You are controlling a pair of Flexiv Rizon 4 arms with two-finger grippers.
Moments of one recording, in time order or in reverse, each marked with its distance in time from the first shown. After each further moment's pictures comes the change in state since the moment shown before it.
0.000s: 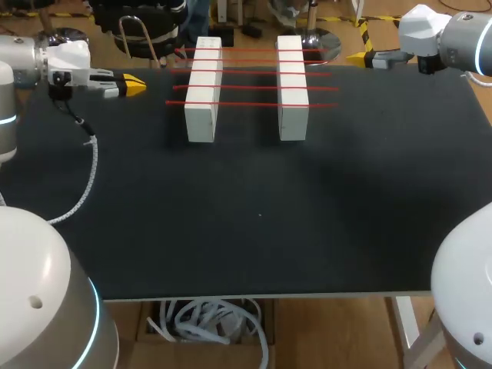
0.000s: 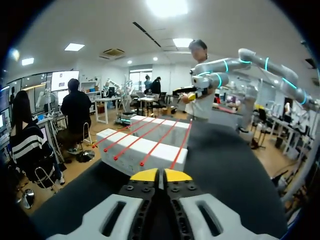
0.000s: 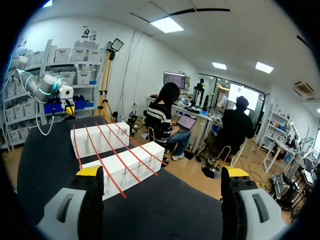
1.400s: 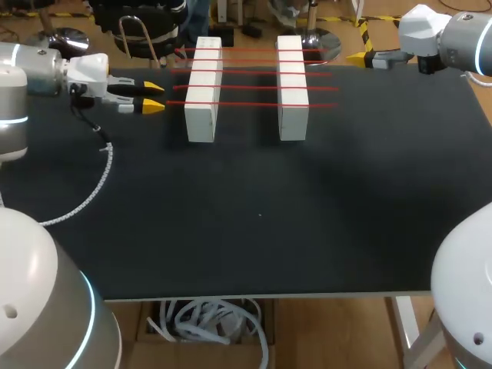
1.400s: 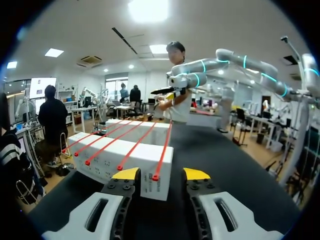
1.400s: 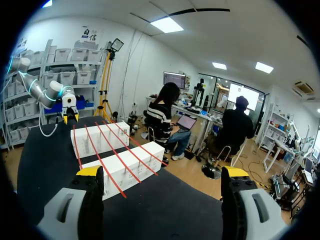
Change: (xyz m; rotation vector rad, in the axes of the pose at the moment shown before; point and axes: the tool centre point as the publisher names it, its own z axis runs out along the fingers) left arm 0.017 0.018 0.043 0.087 0.214 0.058; right arm 0.000 0.000 0.000 0.000 0.000 0.000
